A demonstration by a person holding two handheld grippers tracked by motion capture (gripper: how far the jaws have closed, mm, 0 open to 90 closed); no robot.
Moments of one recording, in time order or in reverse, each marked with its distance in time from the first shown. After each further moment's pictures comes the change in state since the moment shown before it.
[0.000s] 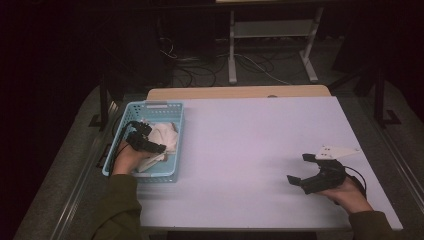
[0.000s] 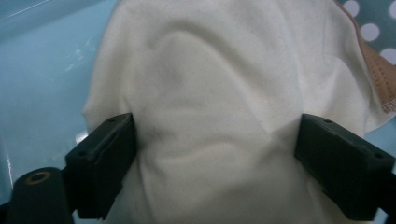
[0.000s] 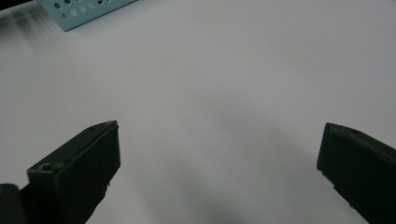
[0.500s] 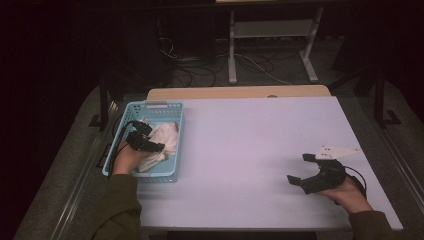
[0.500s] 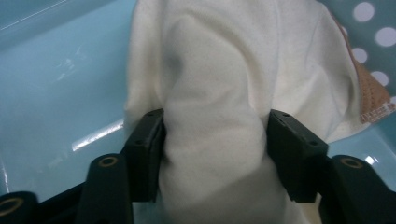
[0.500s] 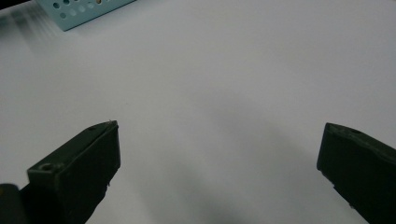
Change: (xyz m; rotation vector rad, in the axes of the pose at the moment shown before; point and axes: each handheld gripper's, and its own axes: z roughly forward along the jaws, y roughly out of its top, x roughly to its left) left arm -0.002 0.001 -0.006 -0.009 -0.032 0.041; right arm 0.000 0.000 0.000 0.000 -0.002 0.000
